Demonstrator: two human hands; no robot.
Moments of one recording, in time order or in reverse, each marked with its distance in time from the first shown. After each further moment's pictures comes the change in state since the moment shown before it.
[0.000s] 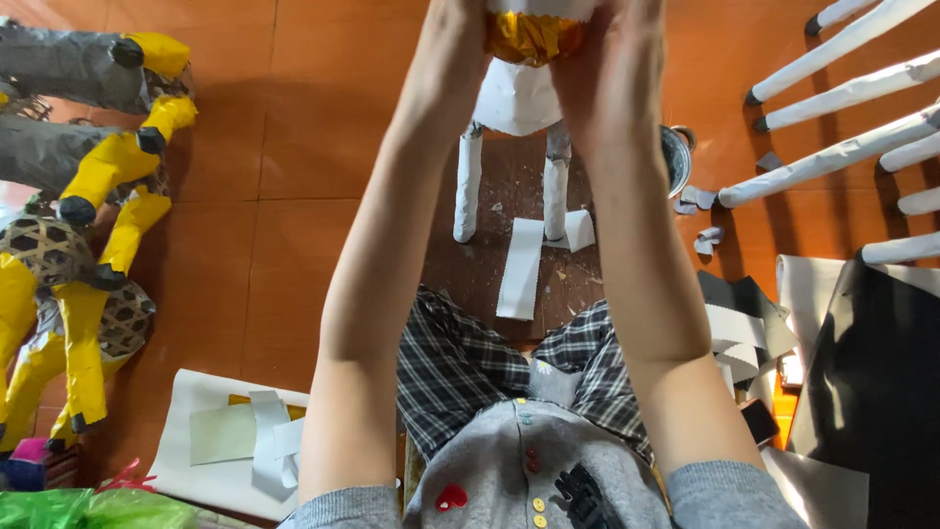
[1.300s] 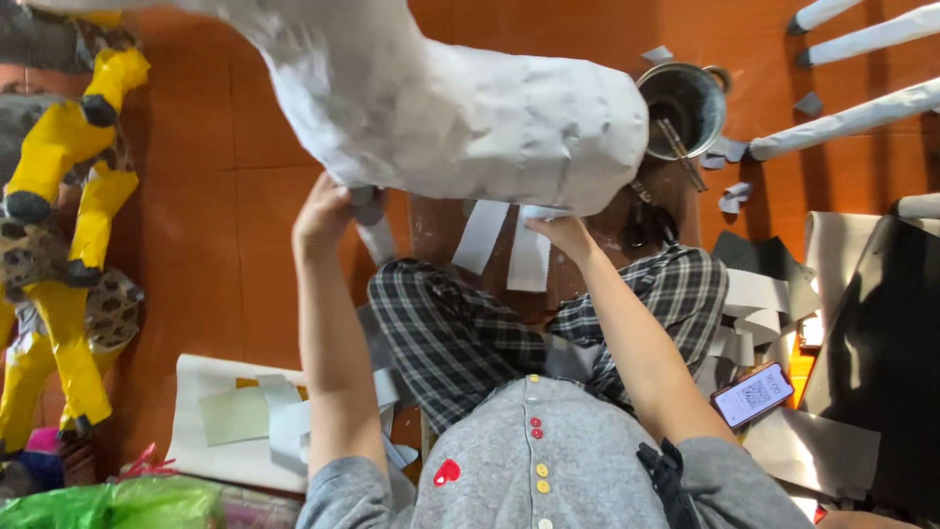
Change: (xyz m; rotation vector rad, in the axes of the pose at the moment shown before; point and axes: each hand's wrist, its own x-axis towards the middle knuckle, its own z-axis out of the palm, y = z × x) left_hand -0.245 -0.273 -0.300 -0.366 0.180 -0.406; right_hand -0.193 0.263 -0.268 -1.005 0.143 0.503
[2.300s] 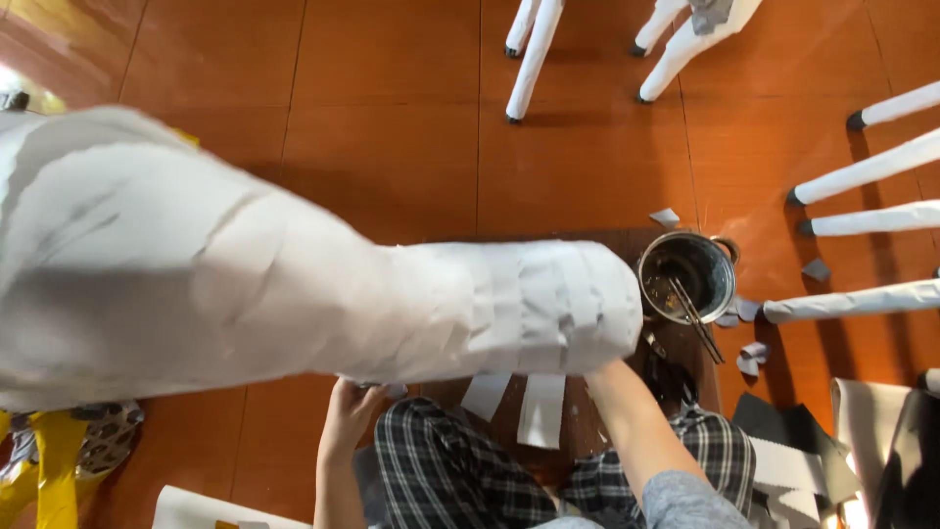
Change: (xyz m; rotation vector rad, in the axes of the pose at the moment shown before) left_hand -0.076 0.027 0.076 0.552 0.355 -0.037; right_hand 0.174 0.026 -0.049 -0.426 0.029 0.394
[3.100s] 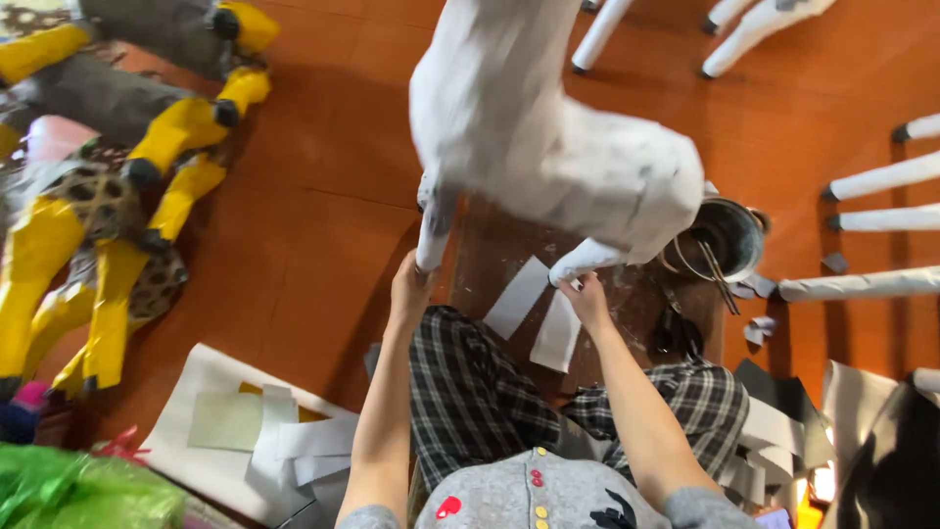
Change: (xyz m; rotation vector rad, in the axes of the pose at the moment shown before) left_hand -0.018 0.001 0.029 0.408 0.246 0.014; right_hand -0.082 0.057 0.088 0.257 -0.035 -0.368
